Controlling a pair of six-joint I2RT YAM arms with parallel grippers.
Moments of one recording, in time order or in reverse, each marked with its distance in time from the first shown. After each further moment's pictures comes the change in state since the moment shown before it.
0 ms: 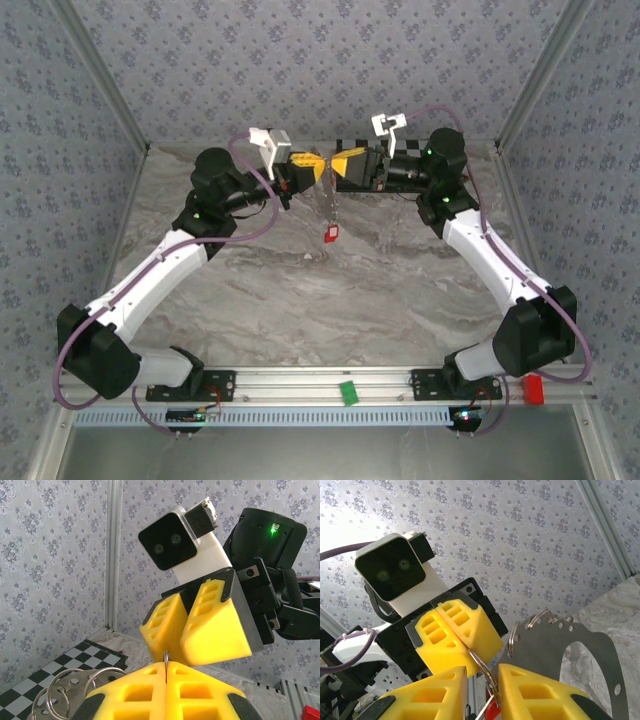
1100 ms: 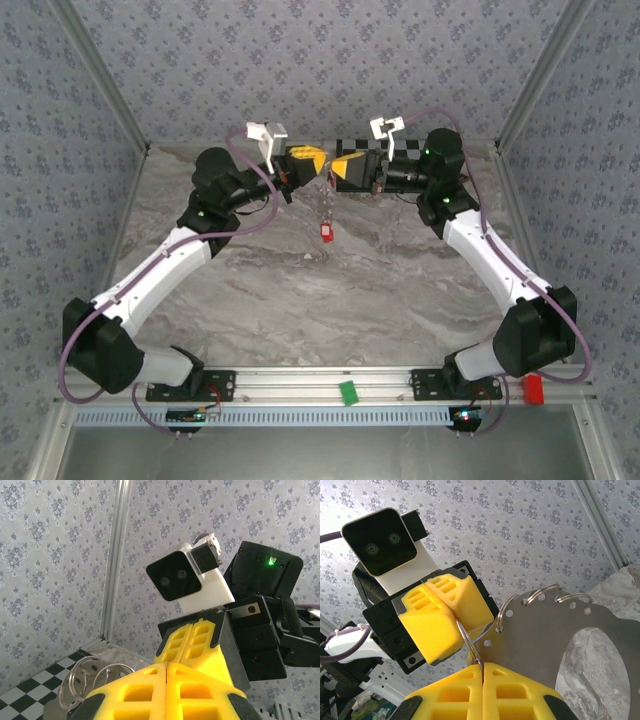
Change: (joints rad) left arm 0.006 0.032 -0.006 0.125 -0.021 -0.127; right arm 0.002 -0.002 -0.007 -0.064 0.005 -0.046
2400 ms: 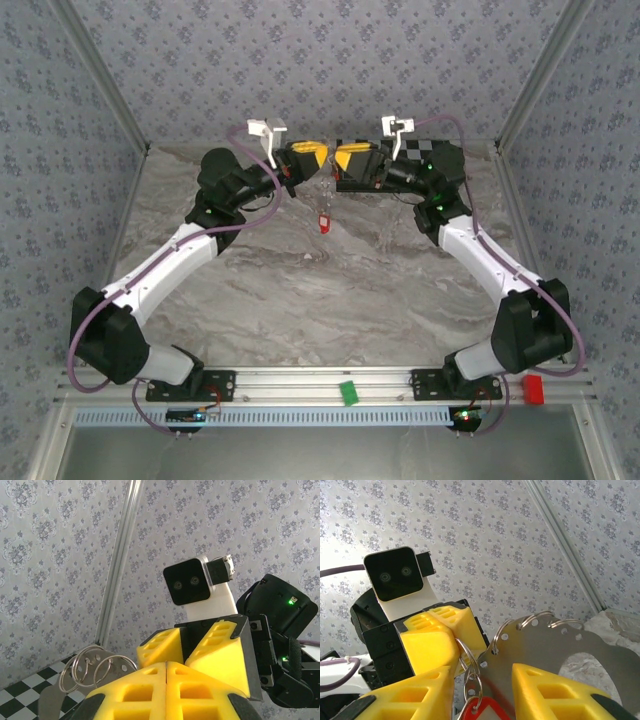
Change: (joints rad) left arm 0.000 0.052 -0.005 0.099 -0.026 -0.099; right arm -0.008 0.022 -0.111 0.355 0.150 0.125
